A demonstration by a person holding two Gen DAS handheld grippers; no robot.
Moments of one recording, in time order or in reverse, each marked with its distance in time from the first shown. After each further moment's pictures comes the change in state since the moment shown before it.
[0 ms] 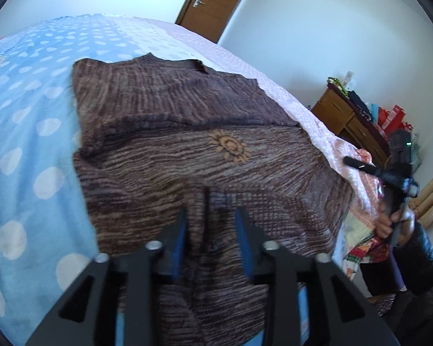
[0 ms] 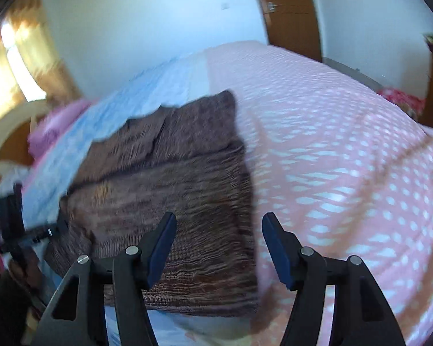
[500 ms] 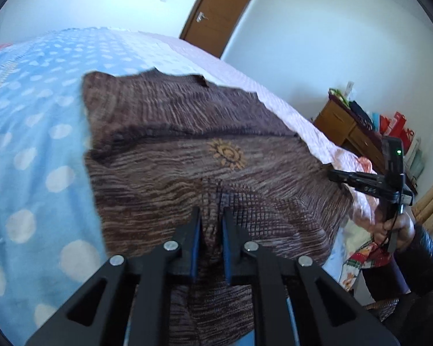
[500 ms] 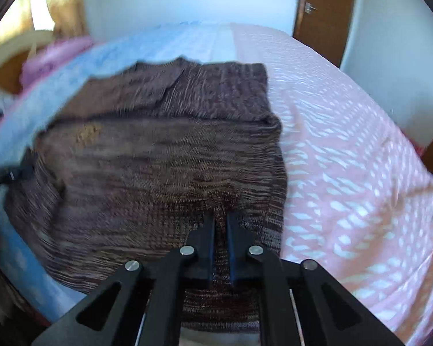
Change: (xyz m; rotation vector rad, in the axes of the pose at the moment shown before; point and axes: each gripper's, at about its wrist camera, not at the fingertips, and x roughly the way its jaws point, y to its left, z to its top) left arm -0.020 -0.007 -0.013 -0.011 -0.102 0.043; right arm 0.014 0.029 -0.007 -0.129 0.055 -0.069
